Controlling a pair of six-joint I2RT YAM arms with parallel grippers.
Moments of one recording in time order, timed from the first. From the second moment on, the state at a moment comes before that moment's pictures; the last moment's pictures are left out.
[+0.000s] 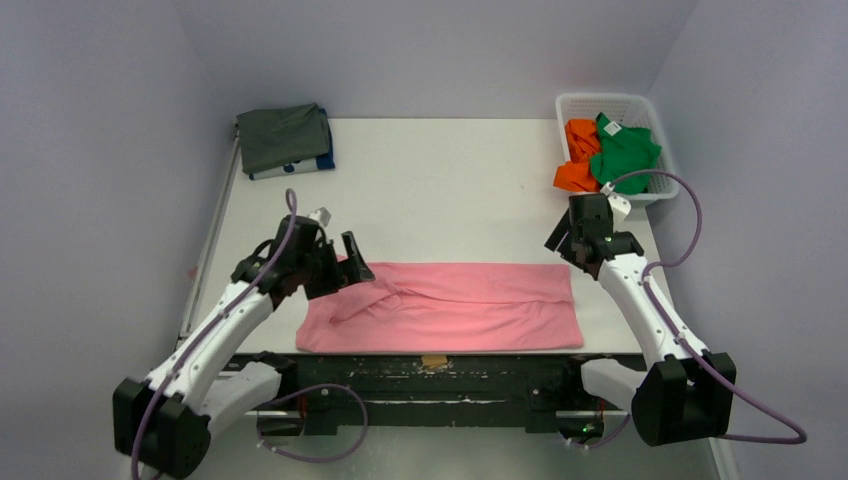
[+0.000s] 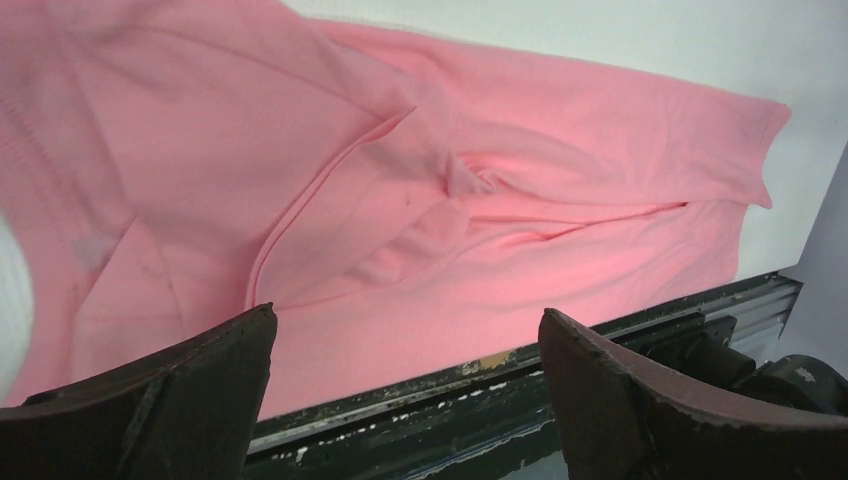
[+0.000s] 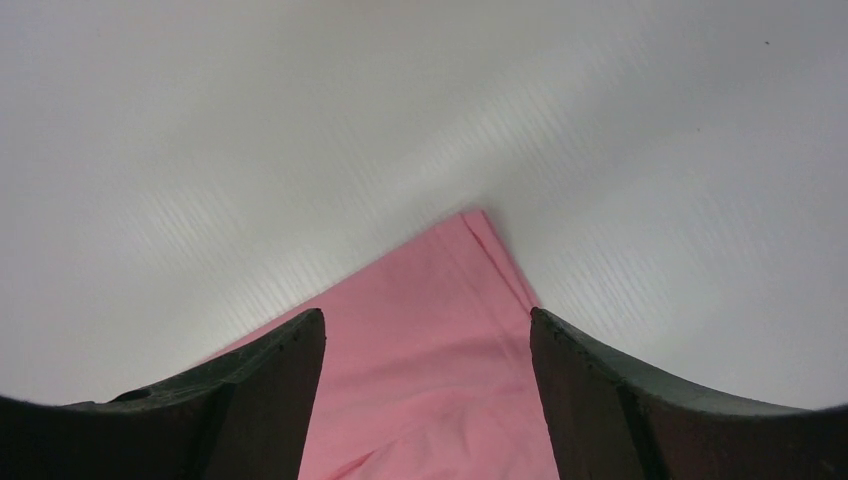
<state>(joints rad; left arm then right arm) -0.36 0.96 0.73 -0.69 0.20 -0.67 0.12 1.12 0.86 -0.69 0.37 0.65</state>
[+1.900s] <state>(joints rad) -0.42 1.46 0.79 -0.47 0.29 -0.71 0.40 1.35 0.80 -0.48 -0.05 0.31</state>
